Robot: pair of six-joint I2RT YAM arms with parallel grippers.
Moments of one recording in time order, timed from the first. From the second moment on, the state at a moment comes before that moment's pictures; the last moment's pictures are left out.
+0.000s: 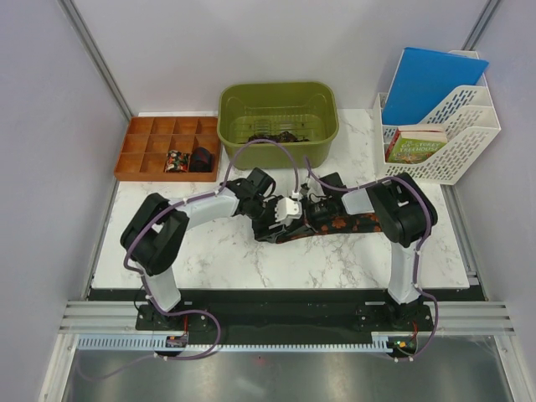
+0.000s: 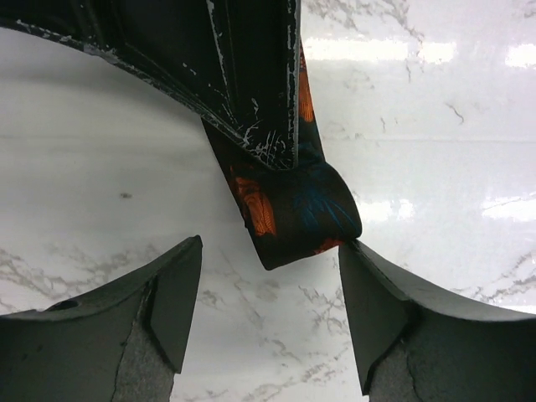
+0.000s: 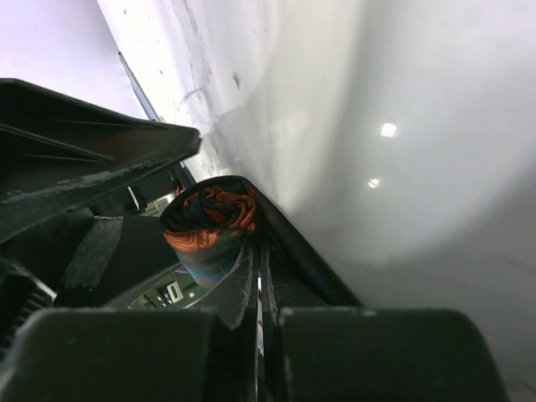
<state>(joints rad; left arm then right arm) -0.69 1.80 1.11 -0.45 0.49 0.75 0.40 2.03 0.94 0.02 -0.96 0.67</state>
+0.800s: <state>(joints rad) -0.74 1.82 1.10 -0.42 0.38 0.63 0.42 2.00 0.87 0.18 -0.90 0.81</state>
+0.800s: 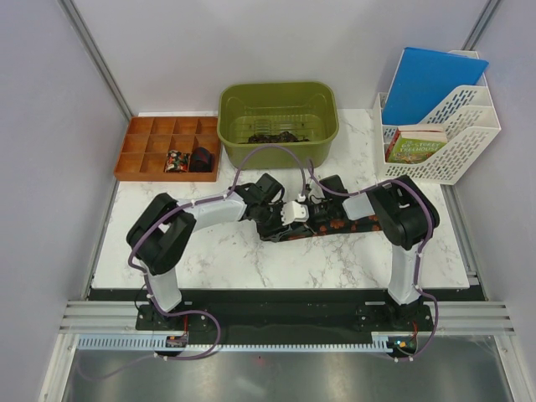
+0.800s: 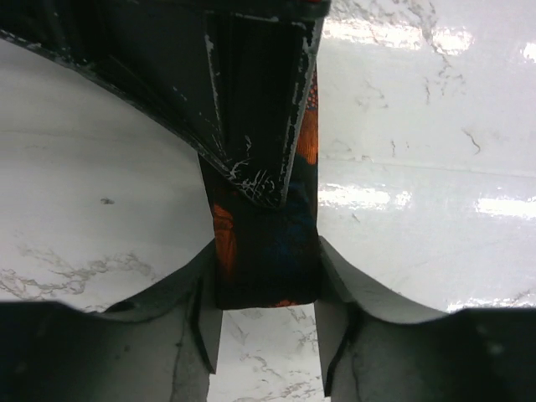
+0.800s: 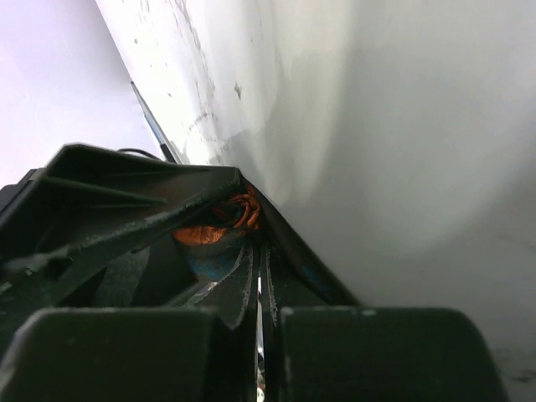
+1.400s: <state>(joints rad) -0.71 1.83 1.12 -0.44 0.40 0.75 0.43 1.92 0.84 0.14 -0.78 0.82</state>
